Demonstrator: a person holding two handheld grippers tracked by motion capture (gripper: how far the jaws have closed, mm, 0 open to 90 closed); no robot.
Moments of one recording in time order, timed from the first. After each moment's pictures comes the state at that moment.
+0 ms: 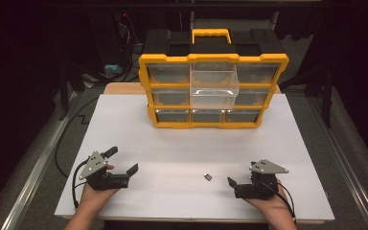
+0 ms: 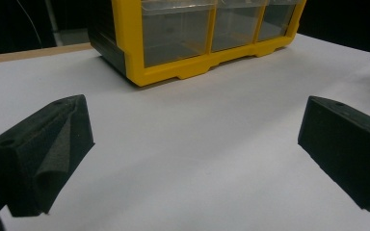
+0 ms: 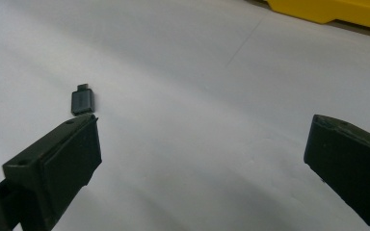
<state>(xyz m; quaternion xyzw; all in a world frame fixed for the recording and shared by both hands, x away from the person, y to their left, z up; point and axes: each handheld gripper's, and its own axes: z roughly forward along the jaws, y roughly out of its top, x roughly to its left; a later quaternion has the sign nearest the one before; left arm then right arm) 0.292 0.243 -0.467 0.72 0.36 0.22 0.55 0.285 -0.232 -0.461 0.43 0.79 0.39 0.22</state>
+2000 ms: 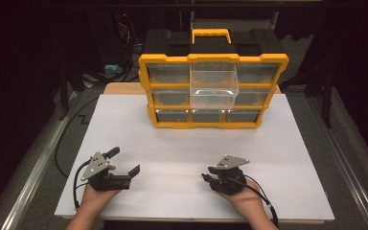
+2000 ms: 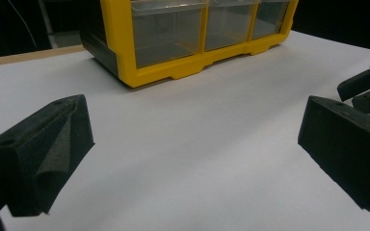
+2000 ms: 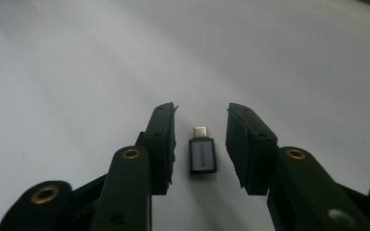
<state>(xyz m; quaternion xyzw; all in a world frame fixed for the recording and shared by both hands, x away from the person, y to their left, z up) 0.291 0.239 -0.467 0.73 0.35 0.23 0.55 0.303 -0.154 -0.463 0.34 0.85 0.38 0.14</state>
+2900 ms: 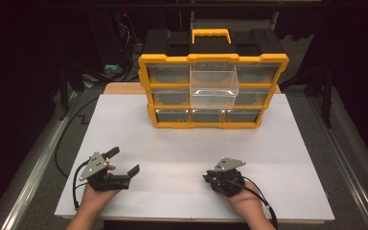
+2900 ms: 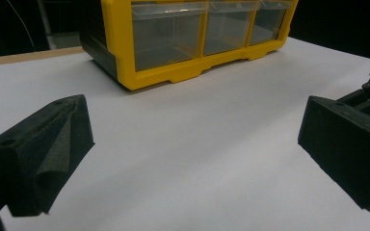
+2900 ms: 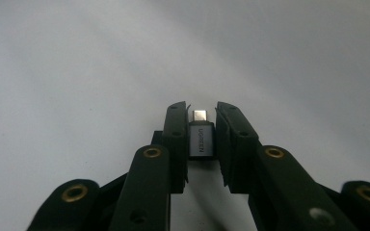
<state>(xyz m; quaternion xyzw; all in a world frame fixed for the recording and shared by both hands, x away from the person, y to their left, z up) 0.290 0.241 -0.466 0.72 0.35 0.22 0.56 0.303 -0.152 -0.472 0.33 0.86 0.36 0.15</state>
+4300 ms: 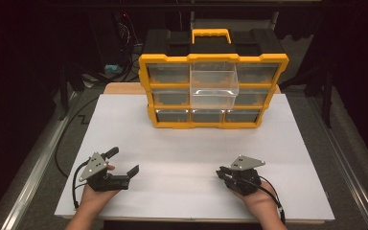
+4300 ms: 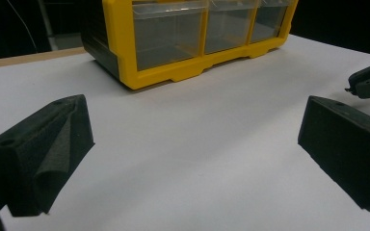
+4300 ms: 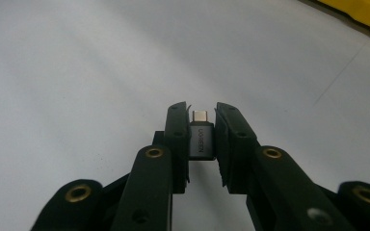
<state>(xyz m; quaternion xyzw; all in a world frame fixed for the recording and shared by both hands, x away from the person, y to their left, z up) 0.290 0.242 -0.467 0.72 0.35 0.22 0.56 0.299 -0.191 -0.456 0.34 0.85 0.37 0.18</state>
